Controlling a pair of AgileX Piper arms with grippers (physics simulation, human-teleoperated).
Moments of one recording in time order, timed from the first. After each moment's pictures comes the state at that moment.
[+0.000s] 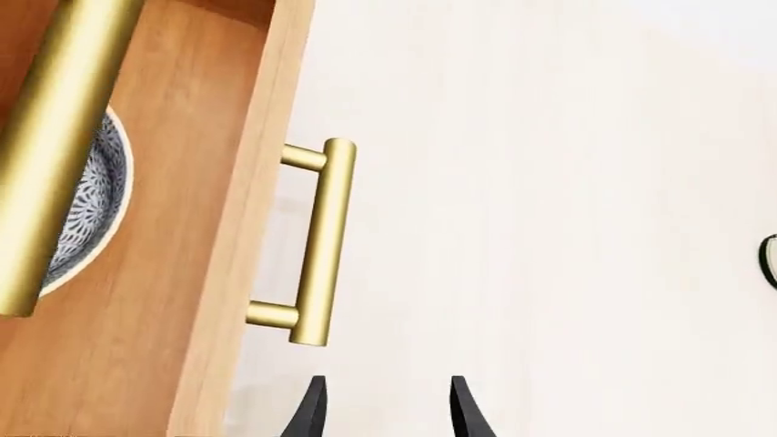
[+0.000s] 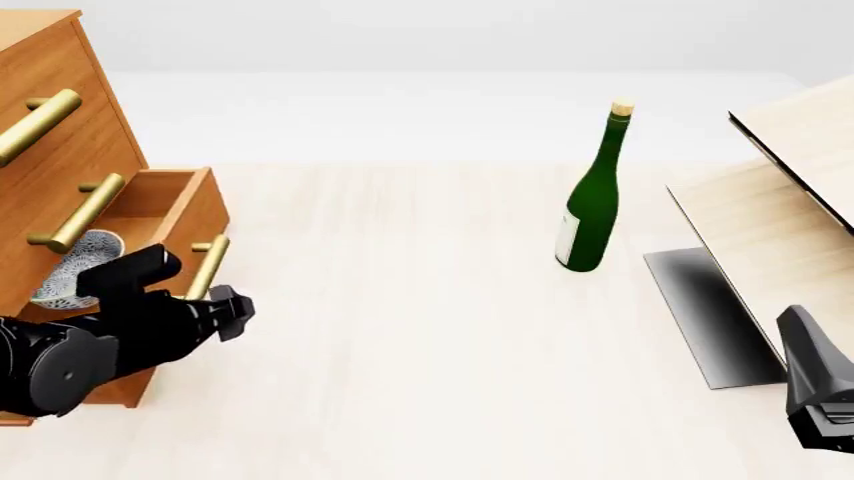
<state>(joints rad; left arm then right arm) -0.19 1.40 -0.37 -0.20 -0.44 0.00 0.01 -0.01 0.00 0.00</state>
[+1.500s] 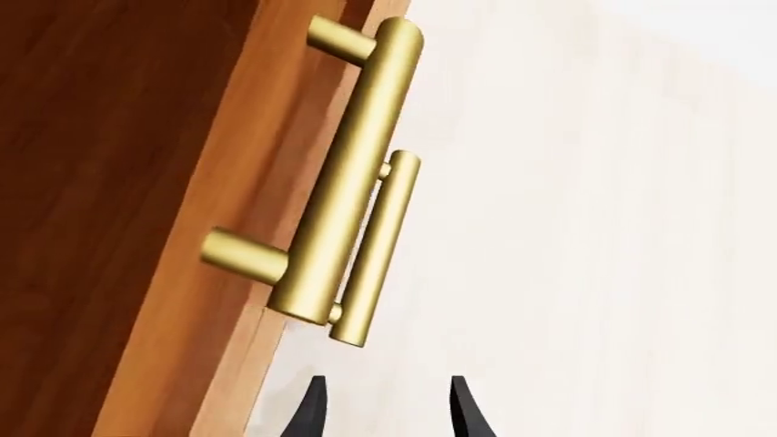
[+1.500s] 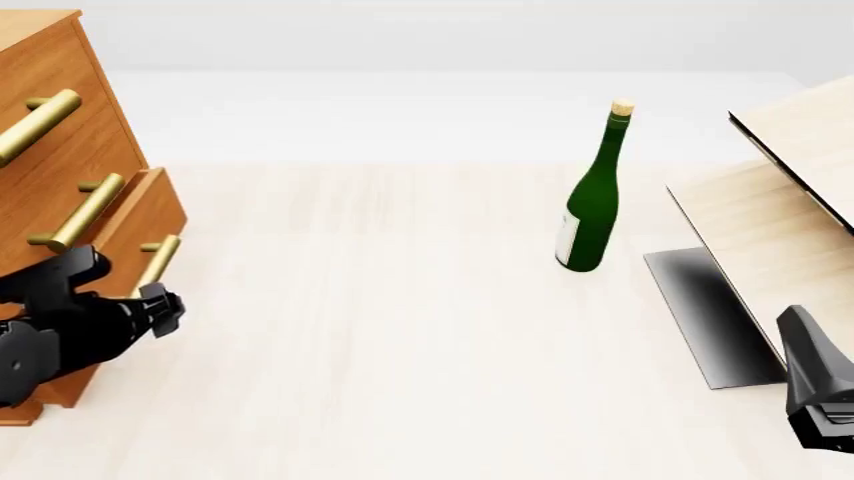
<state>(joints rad) 0.09 1.40 -0.36 -0.21 -0.34 0.00 0.01 -0.01 0.00 0.00</state>
